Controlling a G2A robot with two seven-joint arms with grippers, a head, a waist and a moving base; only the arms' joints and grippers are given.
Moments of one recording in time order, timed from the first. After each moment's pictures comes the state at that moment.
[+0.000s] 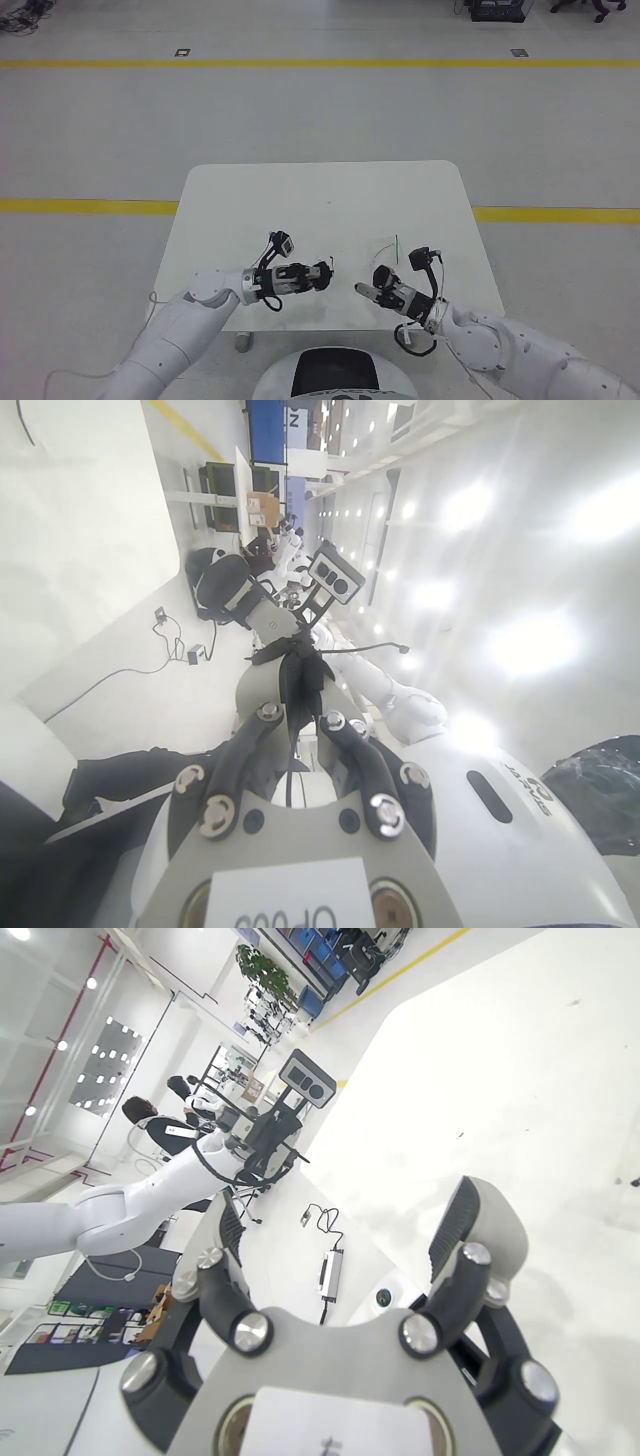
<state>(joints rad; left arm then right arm) 1.34 -1.10 -0.95 -1.27 -0.68 -0.34 -1.10 -1.29 -0.62 0.41 -1.75 -0.09 -0.34 -0.19</state>
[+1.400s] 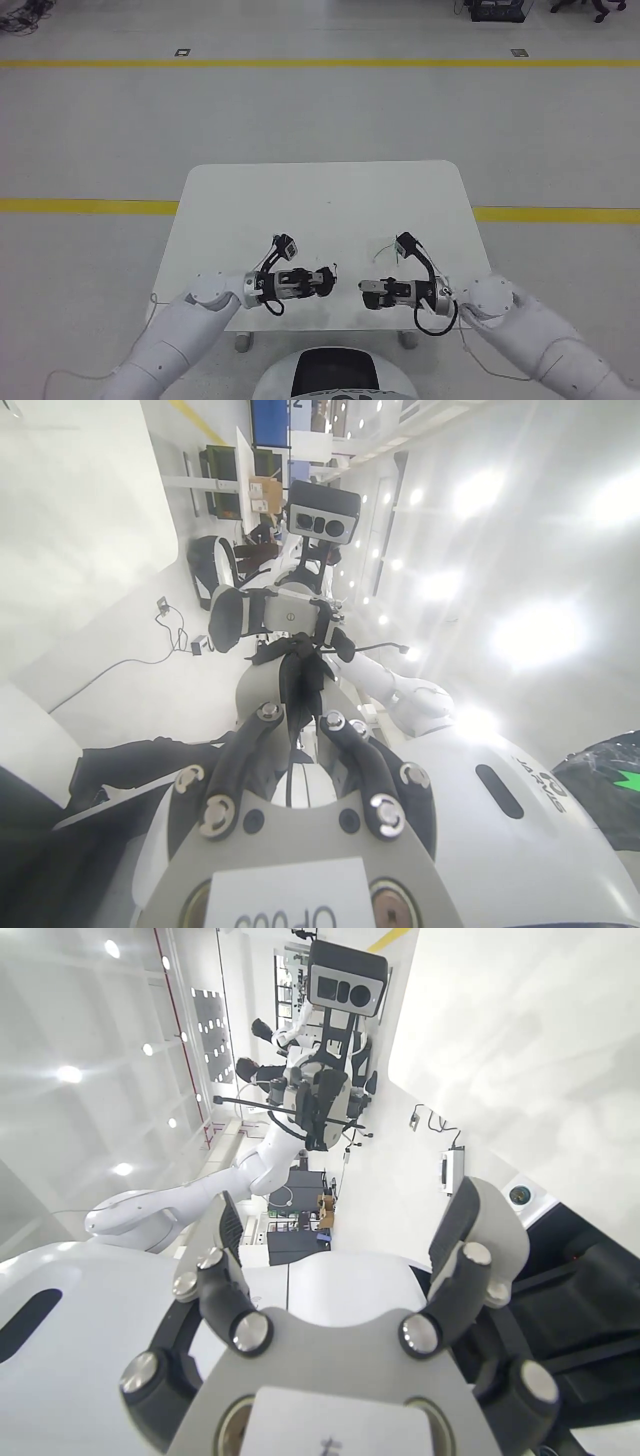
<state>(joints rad) 1.35 -1.09 -0.93 -1.30 -0.67 -0.34 -1.11 -1.38 -0.78 0.81 -1.60 0.51 -0.34 0.82</state>
